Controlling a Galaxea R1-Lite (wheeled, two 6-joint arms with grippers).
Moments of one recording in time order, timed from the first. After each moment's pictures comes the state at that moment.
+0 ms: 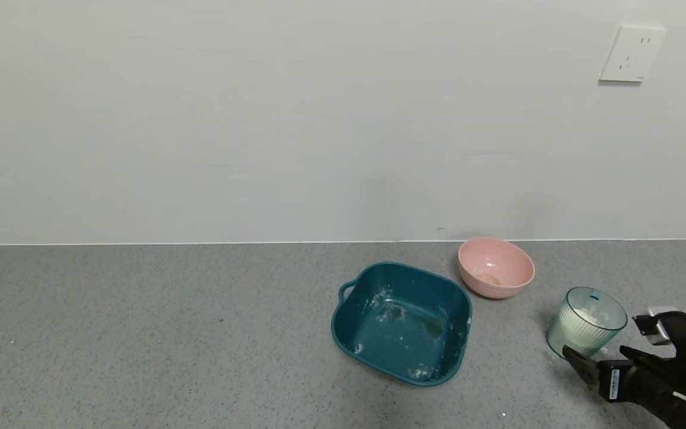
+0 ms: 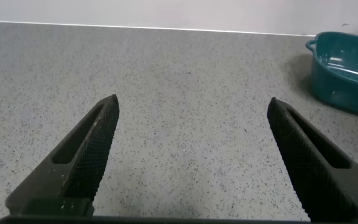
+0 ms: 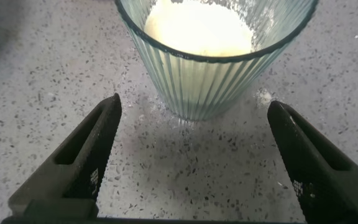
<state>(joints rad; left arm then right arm) 0.00 0.00 0.00 -0.01 0.02 -0.05 -0.03 2.00 0.00 -1.55 0.04 0.01</state>
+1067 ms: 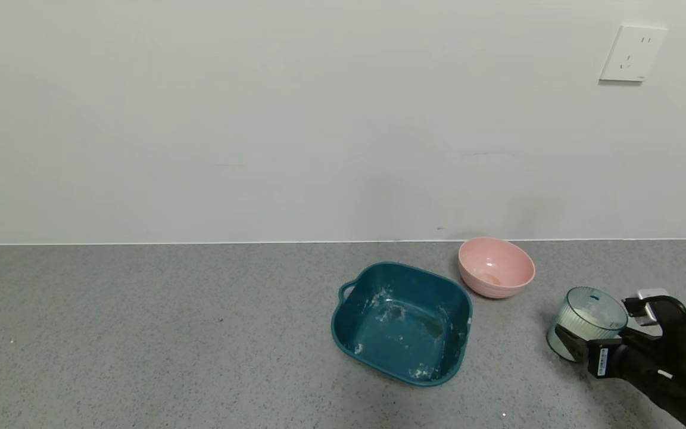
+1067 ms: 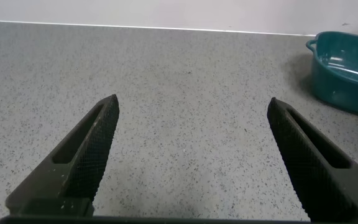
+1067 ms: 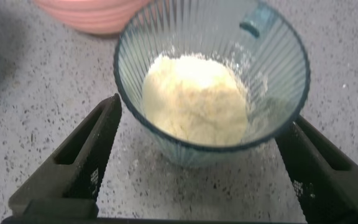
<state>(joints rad) 0.00 0.00 0.00 -0.01 0.02 -0.05 -0.03 2.02 -0.11 -1.56 0.03 -0.02</state>
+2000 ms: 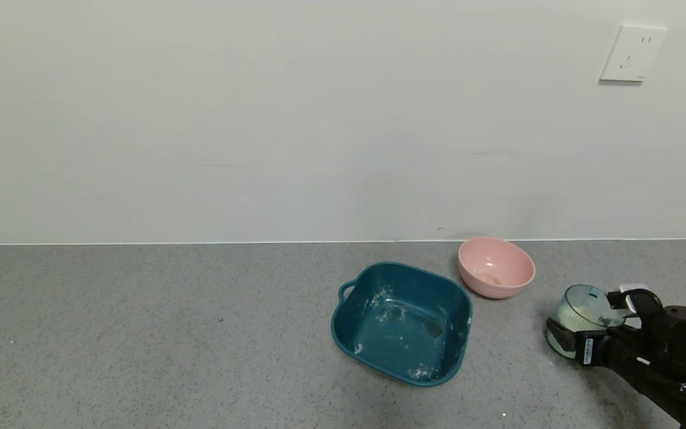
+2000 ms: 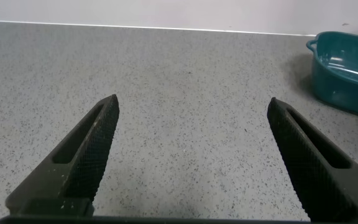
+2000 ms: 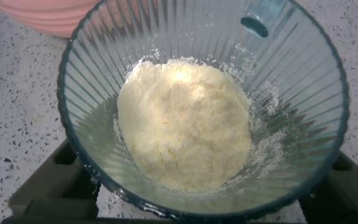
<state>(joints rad) 0.00 0.00 0.00 -0.01 0.02 -0.05 -0.05 2.14 -0.21 -1.56 0.03 -0.03</state>
